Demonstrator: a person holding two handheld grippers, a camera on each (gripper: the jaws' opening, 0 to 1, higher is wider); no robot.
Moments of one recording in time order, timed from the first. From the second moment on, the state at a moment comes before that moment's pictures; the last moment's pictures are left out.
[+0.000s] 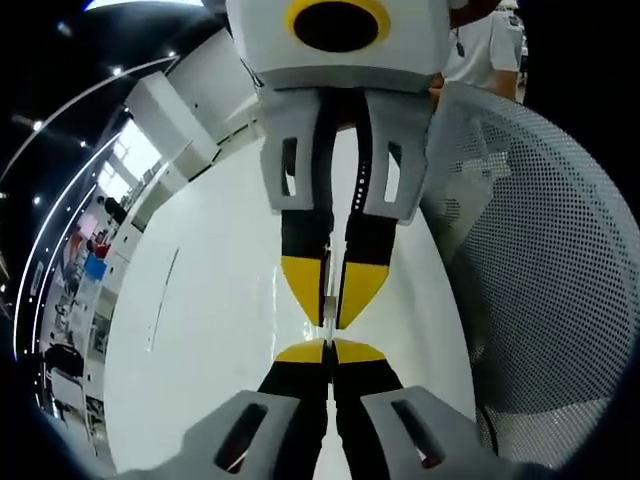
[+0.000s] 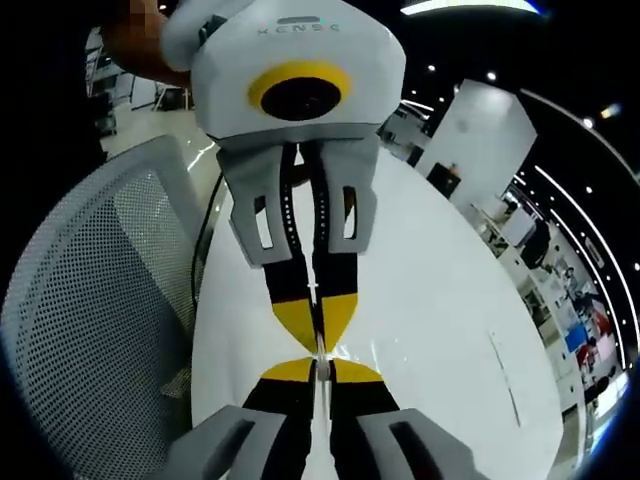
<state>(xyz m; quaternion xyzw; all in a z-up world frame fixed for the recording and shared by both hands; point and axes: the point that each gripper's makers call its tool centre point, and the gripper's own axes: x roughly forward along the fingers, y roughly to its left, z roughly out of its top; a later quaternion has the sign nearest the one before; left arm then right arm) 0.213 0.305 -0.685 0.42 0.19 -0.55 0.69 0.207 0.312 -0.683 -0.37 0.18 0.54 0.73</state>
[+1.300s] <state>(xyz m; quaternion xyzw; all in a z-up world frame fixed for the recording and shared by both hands) 0.214 0.310 -0.685 0.40 0.20 -0.55 0.70 0.205 0.315 -0.681 -0.37 0.17 0.55 0.73</state>
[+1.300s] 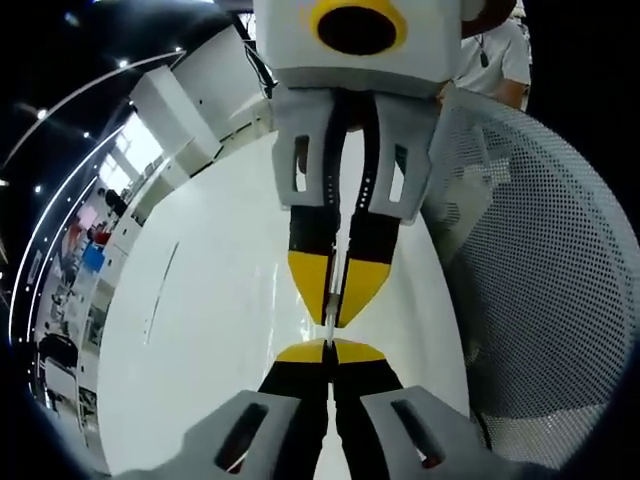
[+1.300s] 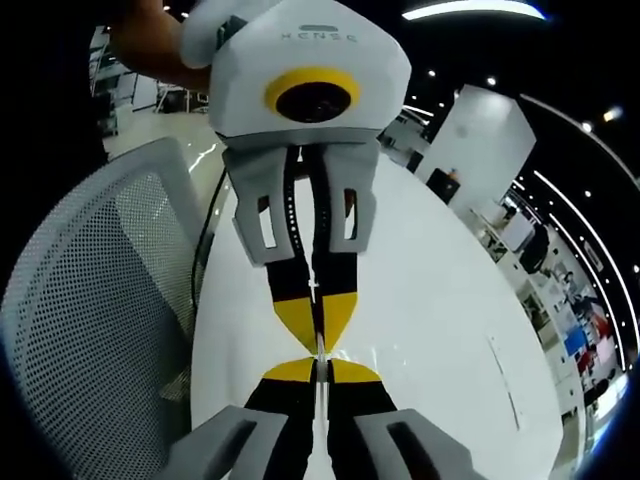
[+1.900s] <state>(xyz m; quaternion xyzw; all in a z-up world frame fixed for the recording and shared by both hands) 0.210 0.310 -0.689 0.40 0.21 -0.56 0.70 0.201 0.310 -0.684 -0.36 0.18 0.55 0.73</state>
